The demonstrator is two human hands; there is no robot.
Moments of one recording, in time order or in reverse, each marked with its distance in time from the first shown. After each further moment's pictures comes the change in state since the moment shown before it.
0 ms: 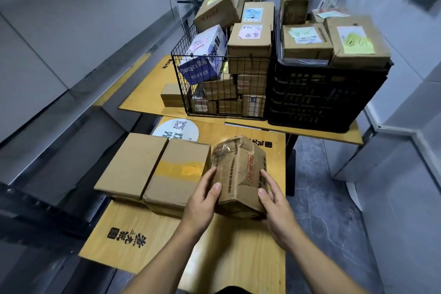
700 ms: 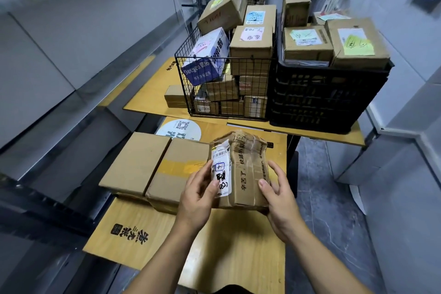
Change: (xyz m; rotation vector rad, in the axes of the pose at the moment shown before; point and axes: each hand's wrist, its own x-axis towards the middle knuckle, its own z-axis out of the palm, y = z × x) left_hand -0.012 0.013 -0.008 0.106 0.134 0.145; right_hand -0.006 -0.022 0.005 0.063 0.017 -0.128
